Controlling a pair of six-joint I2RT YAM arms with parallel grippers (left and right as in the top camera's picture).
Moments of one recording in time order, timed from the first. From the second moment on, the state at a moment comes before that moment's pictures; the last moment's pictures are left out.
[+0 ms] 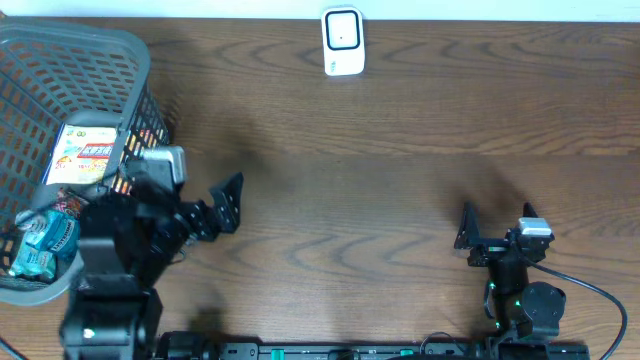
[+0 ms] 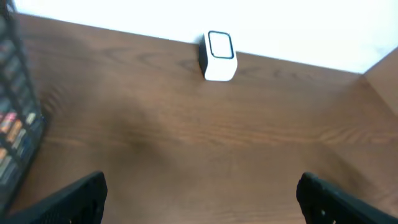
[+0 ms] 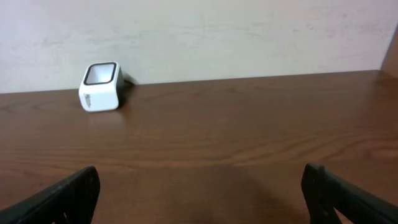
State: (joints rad) left arm -0.02 0.70 0.90 -0.67 0.32 -0.22; right arm -0.04 0.02 0.01 -0.07 -0.05 0.09
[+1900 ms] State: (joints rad) left arm 0.67 1.32 1.39 -0.99 -0.16 0.18; right arm -0.04 0.02 0.01 -0.07 -0.05 0.09
